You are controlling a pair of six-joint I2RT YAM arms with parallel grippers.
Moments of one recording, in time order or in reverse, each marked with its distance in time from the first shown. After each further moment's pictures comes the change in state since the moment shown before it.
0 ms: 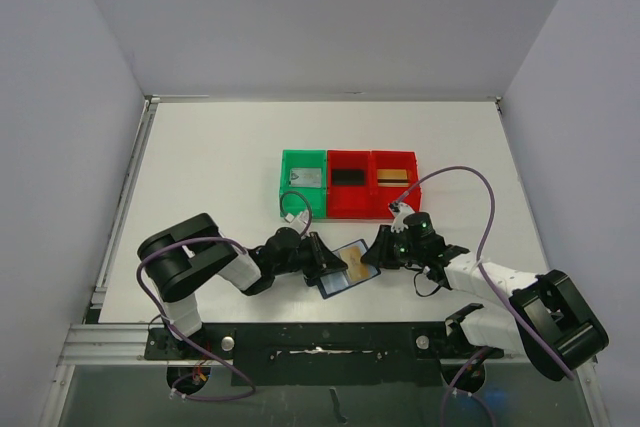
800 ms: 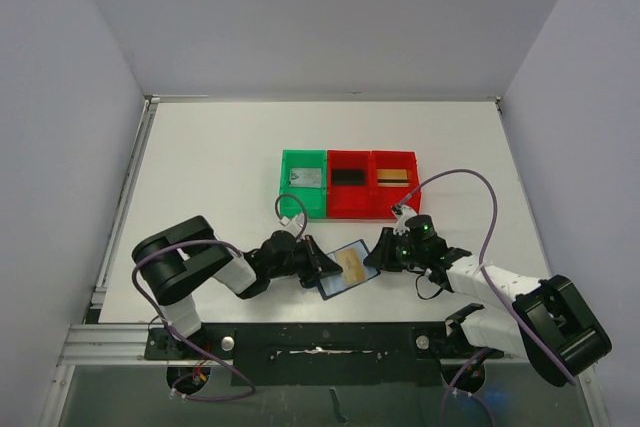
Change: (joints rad) left arm 0.001 -0.030 -0.046 -0.004 -0.003 0.005; right arm 0.000 -0.031 -0.019 -0.032 0.019 0.007
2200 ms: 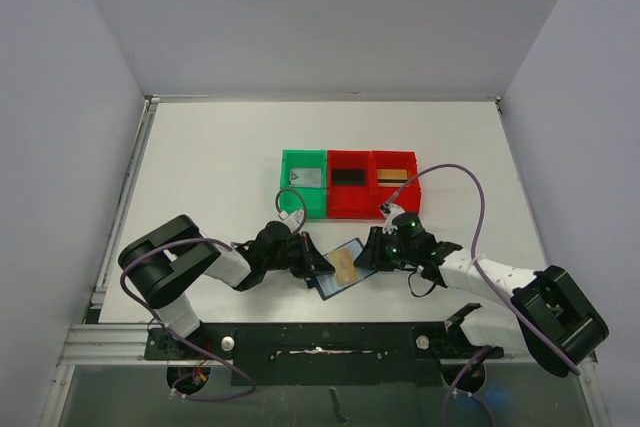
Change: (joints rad) left arm 0.090 -0.065 0.014 -0.163 0.134 0.150; right arm 0.095 0.060 0.078 -0.031 0.030 0.048
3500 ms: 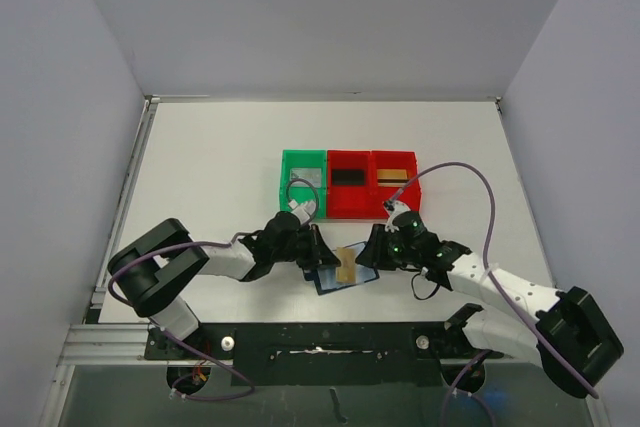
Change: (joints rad) left arm -0.027 -0.066 0.112 -0.190 -0.044 0.100; right arm 0.058 -0.120 0.049 -0.168 0.089 0.050
